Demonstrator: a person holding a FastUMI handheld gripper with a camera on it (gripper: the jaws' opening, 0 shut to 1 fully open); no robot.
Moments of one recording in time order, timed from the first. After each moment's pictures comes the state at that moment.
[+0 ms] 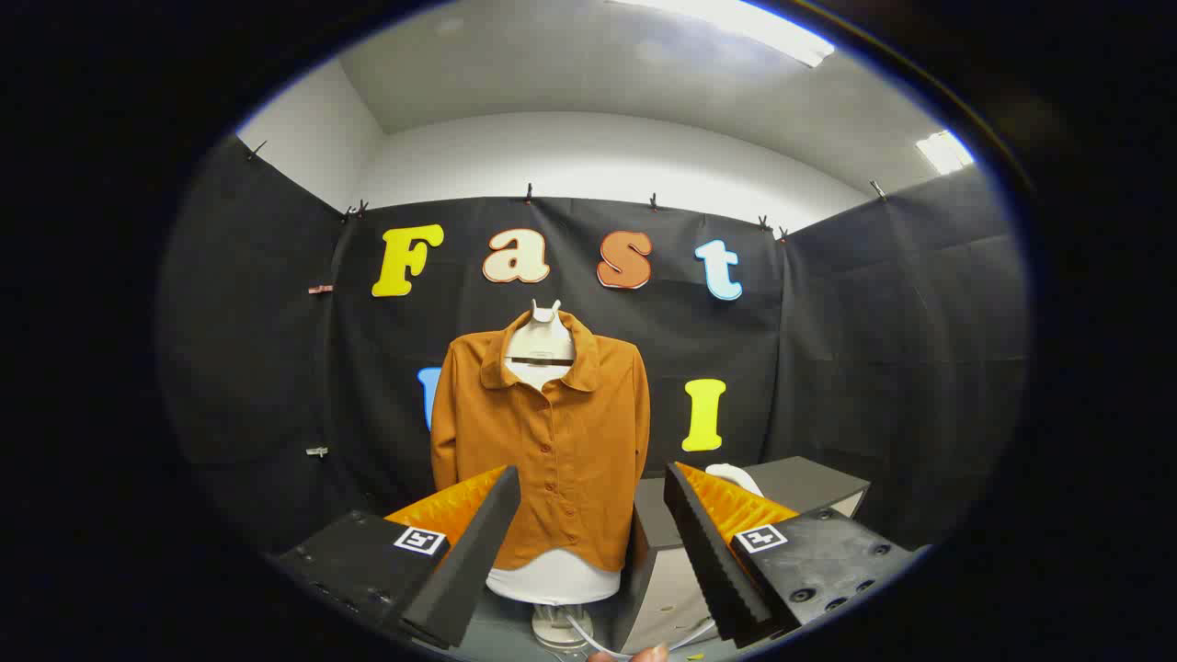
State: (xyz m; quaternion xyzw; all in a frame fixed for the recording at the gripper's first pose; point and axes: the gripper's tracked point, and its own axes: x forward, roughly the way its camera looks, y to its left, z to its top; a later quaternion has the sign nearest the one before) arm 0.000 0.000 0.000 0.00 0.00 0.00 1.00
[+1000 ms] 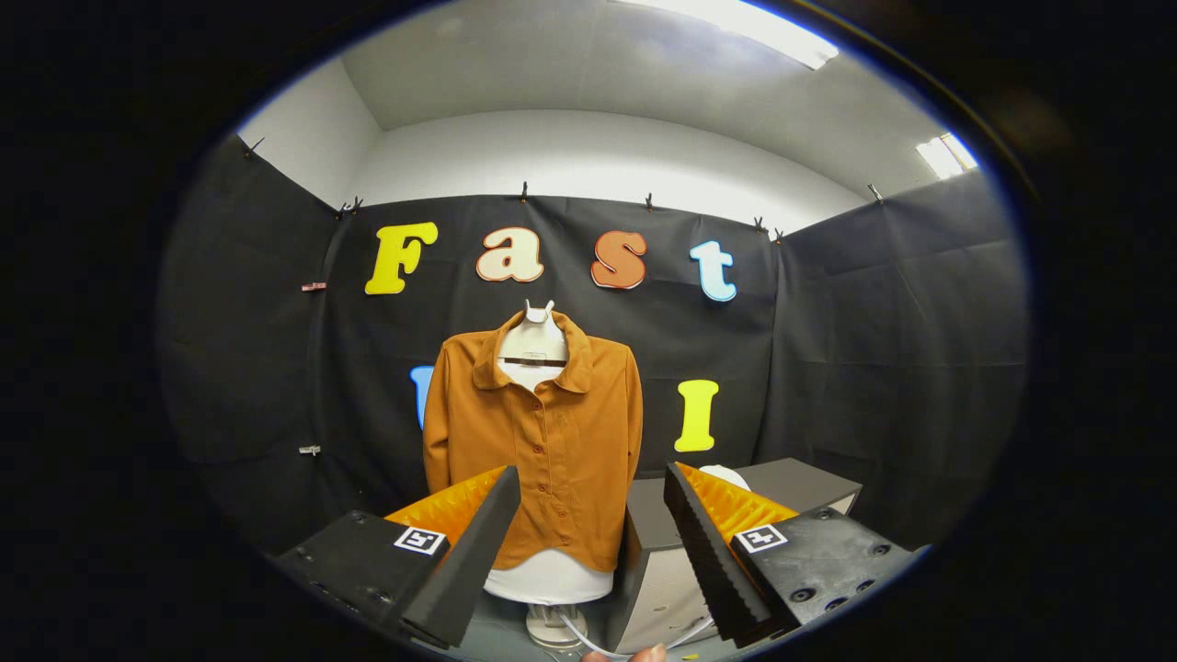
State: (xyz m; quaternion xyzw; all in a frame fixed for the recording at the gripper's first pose) arm 0.004 0.001 0.007 -0.01 0.00 -0.01 1.00
